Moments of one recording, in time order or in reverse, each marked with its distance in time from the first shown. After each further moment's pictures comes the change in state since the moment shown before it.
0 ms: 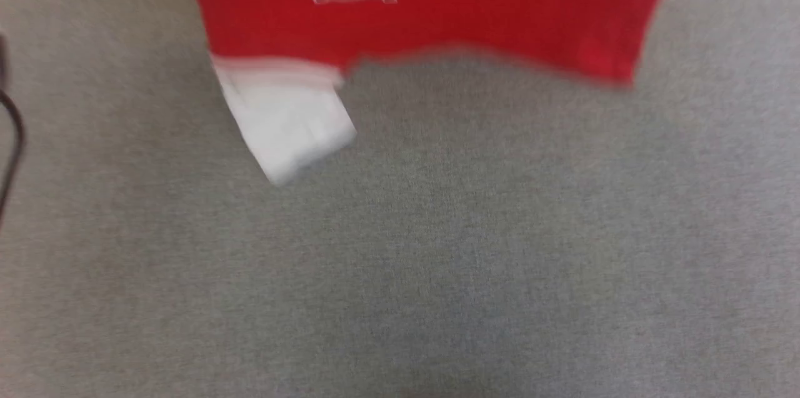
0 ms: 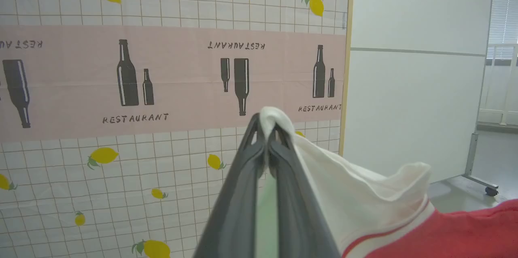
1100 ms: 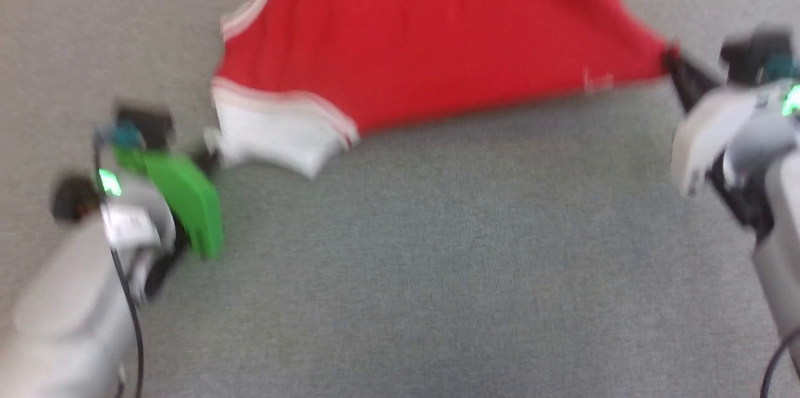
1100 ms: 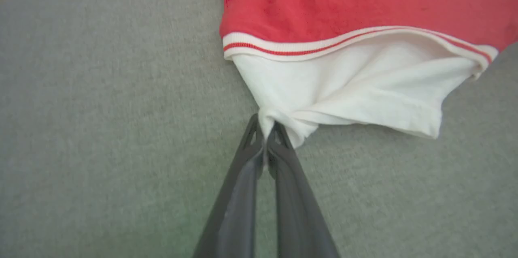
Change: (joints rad) left arm 0.749 0.050 -0.194 0.226 -0.080 -0.128 0.062; right arm 0.464 0.032 0.115 0.316 0.042 0.000 -0.305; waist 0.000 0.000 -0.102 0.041
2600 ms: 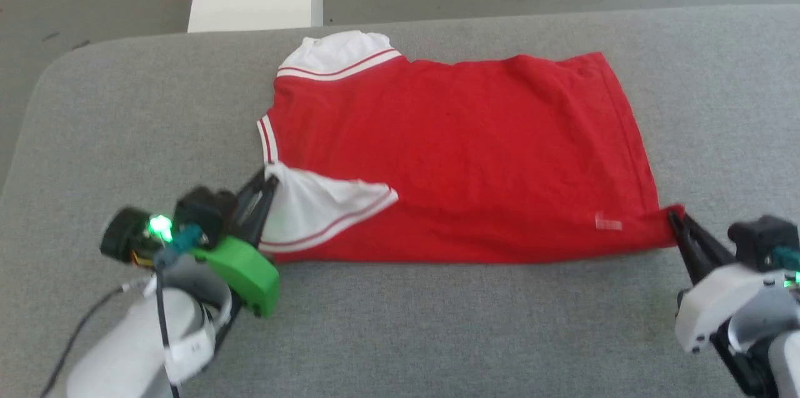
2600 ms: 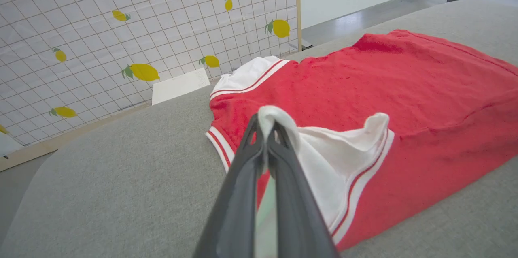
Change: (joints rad) left arm 0.230 0.006 -0.063 -0.333 0.213 0.163 -0.282; right arm 0.570 0.072 -0.181 -0.344 -0.050 0.000 -0.050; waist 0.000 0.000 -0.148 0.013
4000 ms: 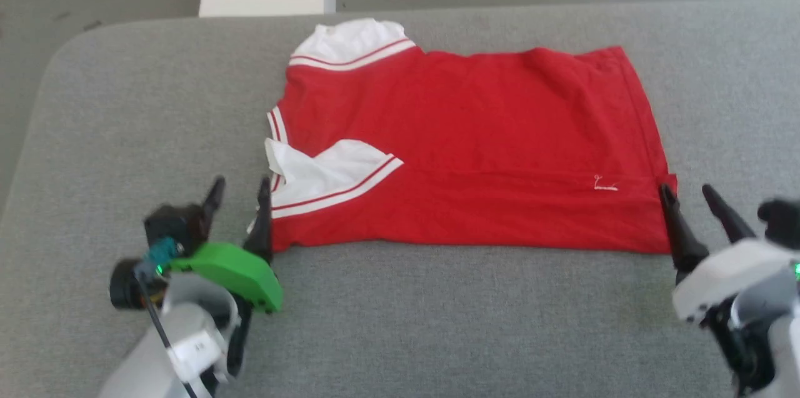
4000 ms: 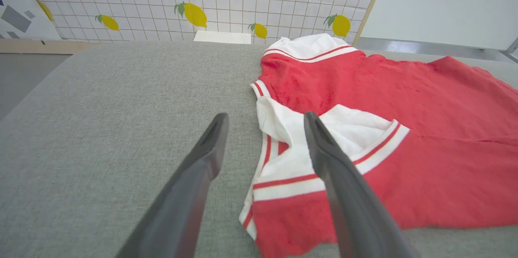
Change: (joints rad) left arm 0.035 -0.160 0.125 0.207 -0.168 0.070 -0.126; right arm -0.099 0.086 -0.085 0.105 0.178 0.000 -0.029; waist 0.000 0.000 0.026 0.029
